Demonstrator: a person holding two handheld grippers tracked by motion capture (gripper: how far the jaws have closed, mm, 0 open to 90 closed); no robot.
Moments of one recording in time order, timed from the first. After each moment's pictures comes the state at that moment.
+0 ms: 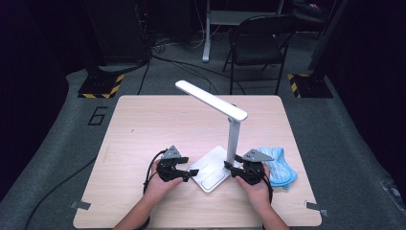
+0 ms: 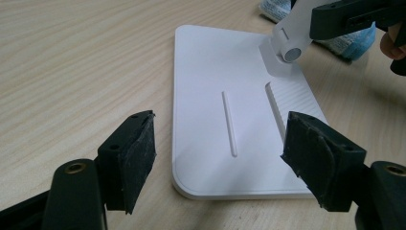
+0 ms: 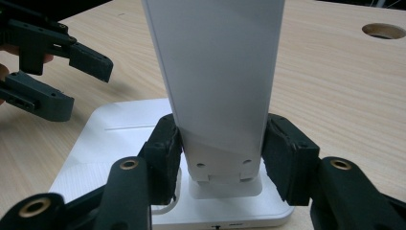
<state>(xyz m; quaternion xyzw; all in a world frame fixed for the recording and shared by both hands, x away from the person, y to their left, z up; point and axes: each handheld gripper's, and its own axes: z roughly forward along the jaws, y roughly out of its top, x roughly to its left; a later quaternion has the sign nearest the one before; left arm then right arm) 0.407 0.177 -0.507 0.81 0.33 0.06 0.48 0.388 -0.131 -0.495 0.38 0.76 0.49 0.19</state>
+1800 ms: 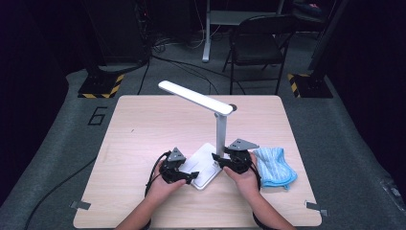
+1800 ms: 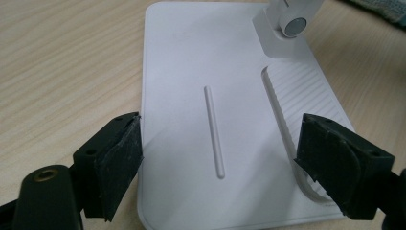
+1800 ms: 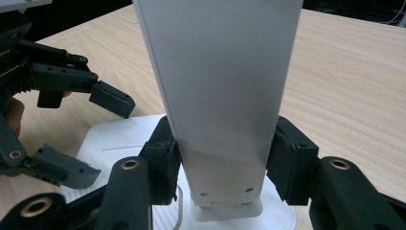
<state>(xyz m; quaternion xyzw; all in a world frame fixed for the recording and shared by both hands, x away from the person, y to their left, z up) 0.407 0.168 -0.517 0.84 0.34 0.11 0.42 0.419 -0.092 -0.481 0.36 0.78 0.49 0.16</state>
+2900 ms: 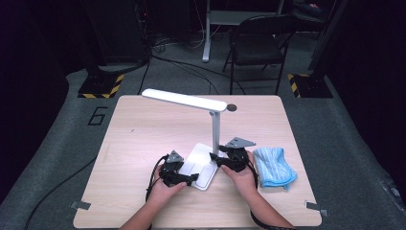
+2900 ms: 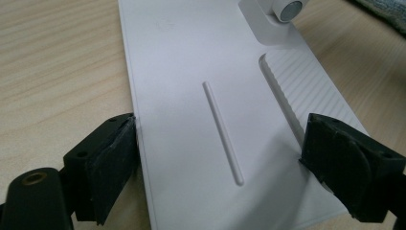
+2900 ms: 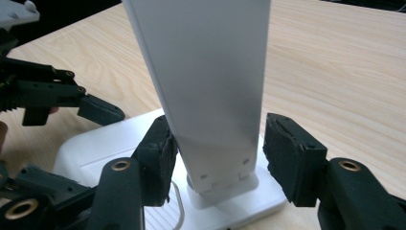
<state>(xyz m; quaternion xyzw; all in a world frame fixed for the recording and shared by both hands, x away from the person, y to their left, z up) 0.400 0.168 -0.526 0.81 0.39 0.08 0.42 0.427 -0.088 -0.488 0.37 0.78 0.48 0.15</state>
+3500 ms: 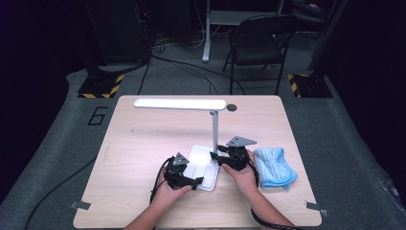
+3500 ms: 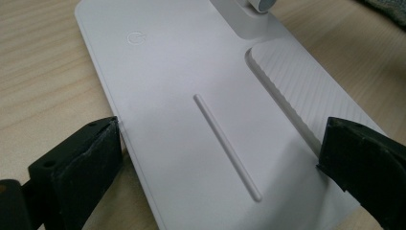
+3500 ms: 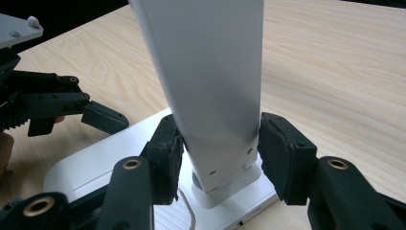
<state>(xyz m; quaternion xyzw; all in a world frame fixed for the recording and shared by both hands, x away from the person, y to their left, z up) 0.394 0.152 -0.528 0.82 0.38 0.09 0.41 0.434 -0.089 -0.487 0.36 0.78 0.49 0.13</state>
